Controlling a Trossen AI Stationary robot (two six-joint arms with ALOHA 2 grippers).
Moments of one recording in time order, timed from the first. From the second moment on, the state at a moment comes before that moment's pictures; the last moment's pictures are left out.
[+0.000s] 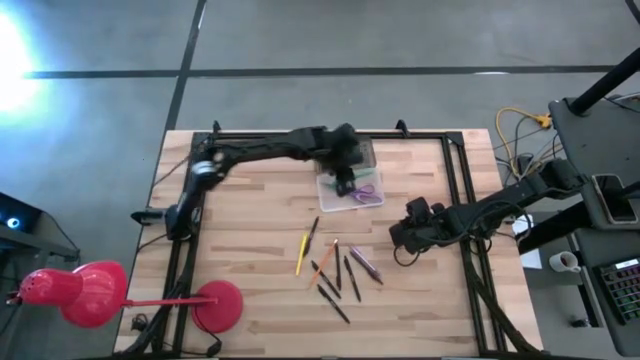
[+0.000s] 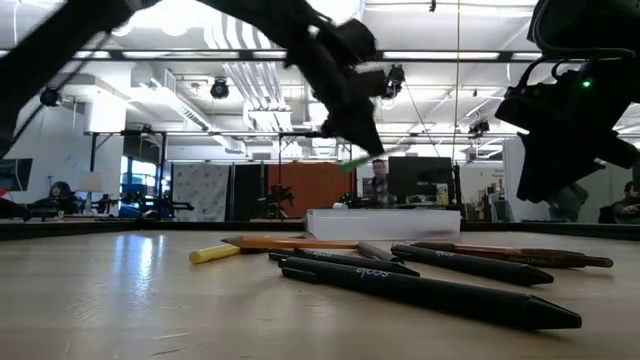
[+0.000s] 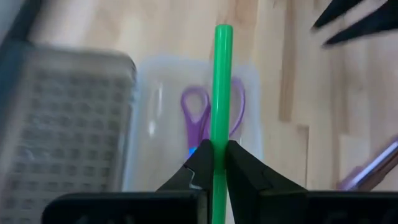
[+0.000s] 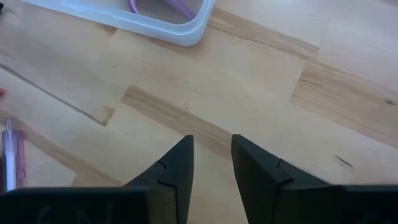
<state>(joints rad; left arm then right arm) 0.31 2.13 1.96 -0.76 0.17 0.05 0.33 1.20 0.56 -0.70 0.56 1.41</state>
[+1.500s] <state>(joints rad) 0.10 1.15 0.65 0.07 0.02 -0.70 0.22 1.52 0.78 -0.41 0.12 0.79</state>
